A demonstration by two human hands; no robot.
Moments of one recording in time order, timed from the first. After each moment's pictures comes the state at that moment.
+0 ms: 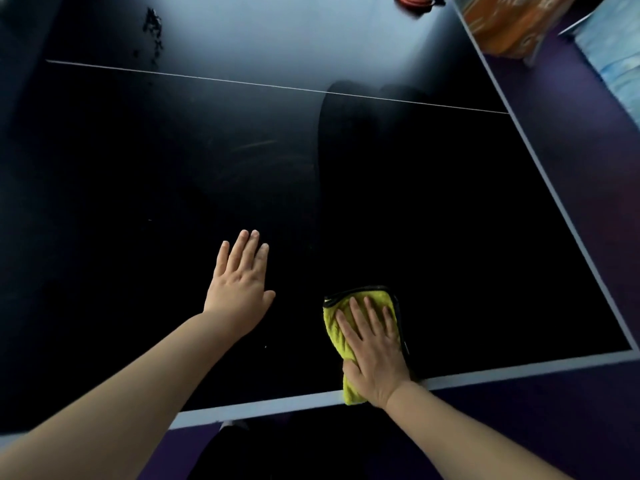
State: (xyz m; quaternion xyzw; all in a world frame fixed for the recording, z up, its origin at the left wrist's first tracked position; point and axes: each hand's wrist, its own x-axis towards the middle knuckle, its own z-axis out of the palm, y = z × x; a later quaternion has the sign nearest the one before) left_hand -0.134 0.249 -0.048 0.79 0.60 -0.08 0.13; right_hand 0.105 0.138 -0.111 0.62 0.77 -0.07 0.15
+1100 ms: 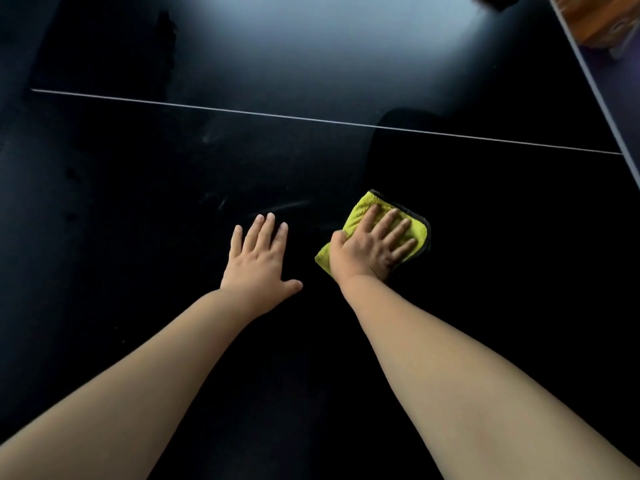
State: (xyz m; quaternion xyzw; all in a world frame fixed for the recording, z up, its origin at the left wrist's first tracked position) left_hand -0.136 0.498 -0.094 0.75 0.63 -0.09 0.18; right_hand 0.024 0.536 -0.130 0.85 0.51 -0.11 0.03
